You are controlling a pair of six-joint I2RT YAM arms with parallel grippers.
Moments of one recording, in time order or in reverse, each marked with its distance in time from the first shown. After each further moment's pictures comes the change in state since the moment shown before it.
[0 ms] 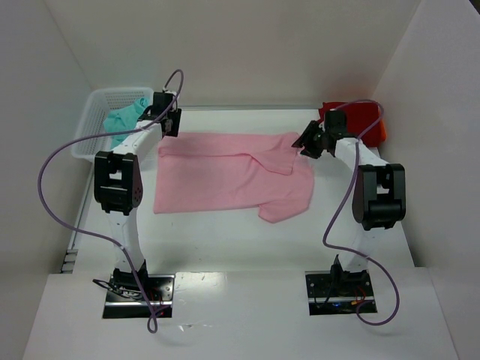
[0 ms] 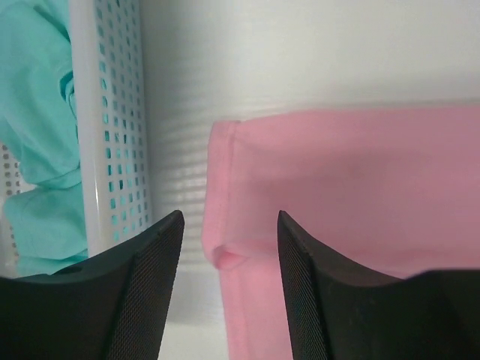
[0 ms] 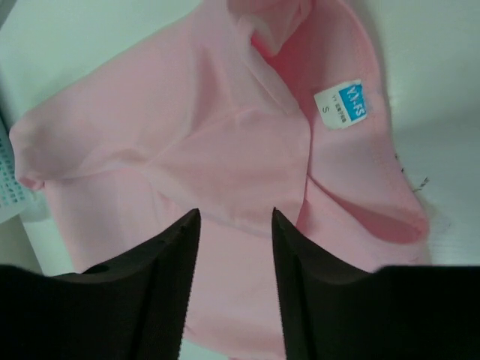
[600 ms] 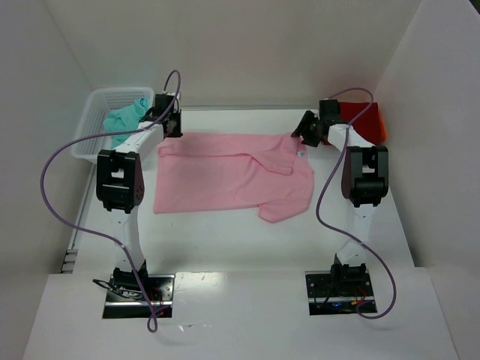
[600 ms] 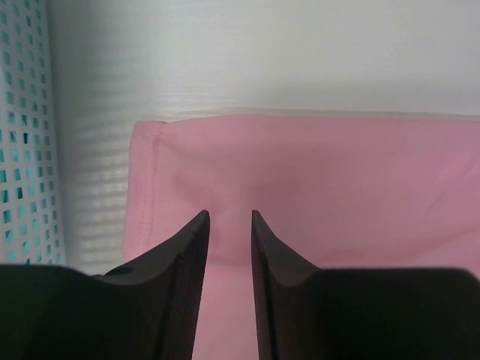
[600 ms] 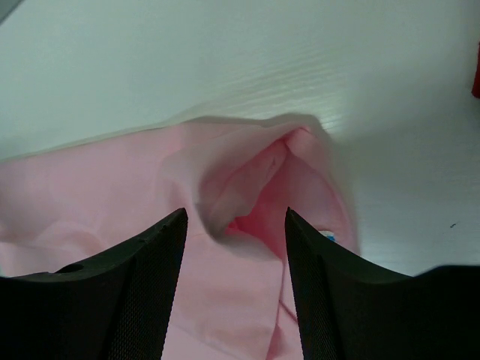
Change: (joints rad) left arm 0.000 0.029 0.023 0.012 0.153 -0.192; right arm -0.014 0.301 0.359 -0.039 0.055 -0.110
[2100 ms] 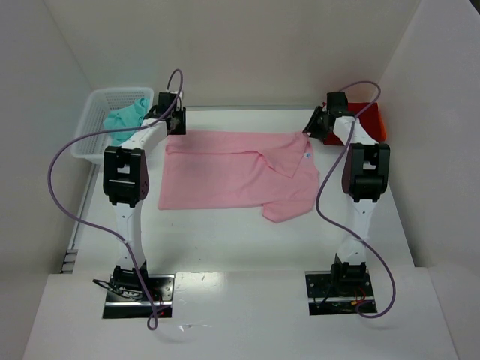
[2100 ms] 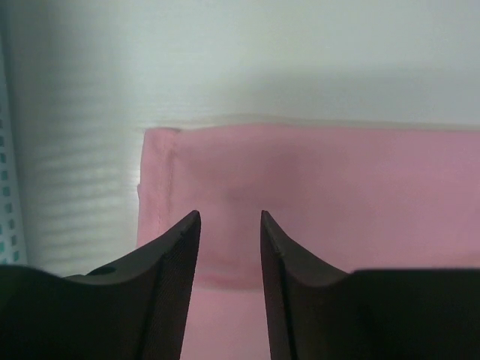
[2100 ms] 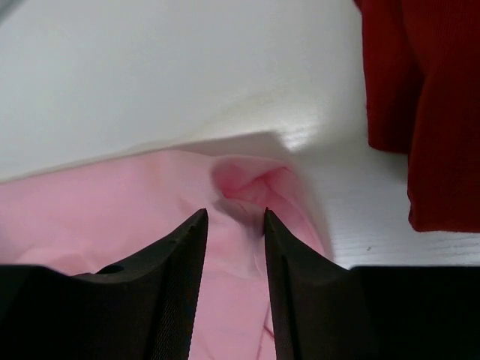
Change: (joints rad) left arm 0.000 0.116 0.105 -0.022 0.037 -0.021; right arm -0.051 0.117 0.160 -0.144 0.055 -0.062
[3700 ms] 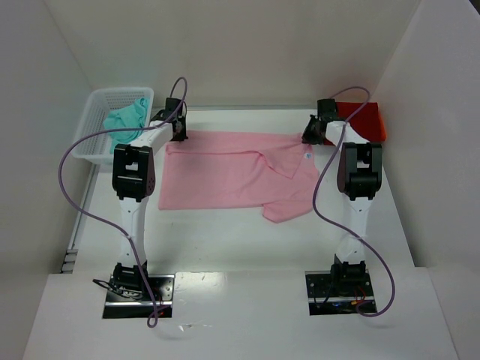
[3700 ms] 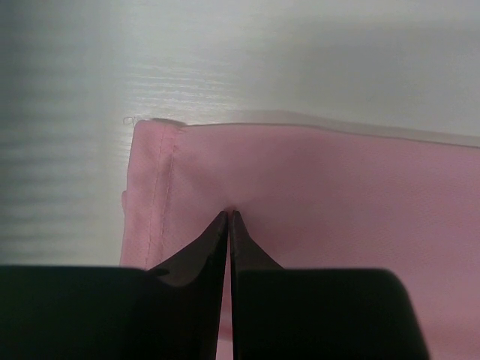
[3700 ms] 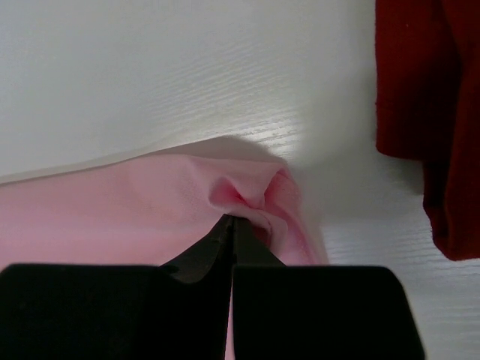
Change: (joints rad) left arm -0.008 0.145 0.124 -0.064 -0.082 -0.050; right arm 0.043 0.044 -0.002 0.042 0.092 -0.023
